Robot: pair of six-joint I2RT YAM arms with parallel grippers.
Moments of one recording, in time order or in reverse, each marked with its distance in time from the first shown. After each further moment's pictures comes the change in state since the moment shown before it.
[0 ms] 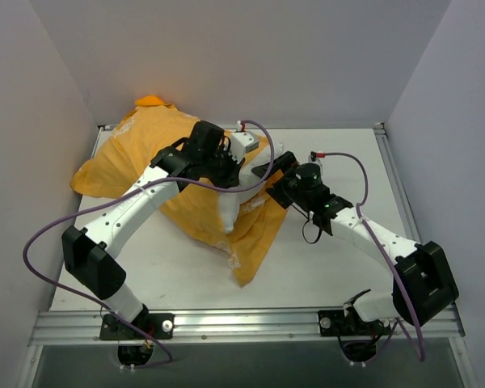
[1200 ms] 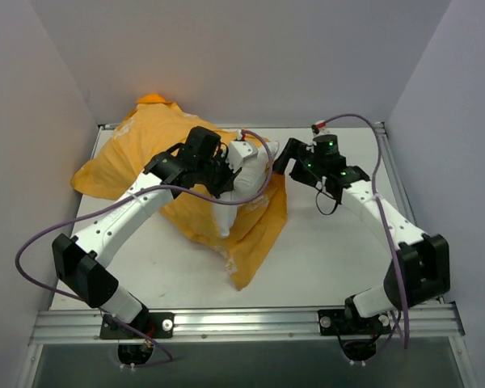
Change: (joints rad) left arm -0.014 -0.091 -0.066 -0.047 -0.030 0.136; right arm -0.171 0.147 0.285 -0.352 -0.168 -0.592
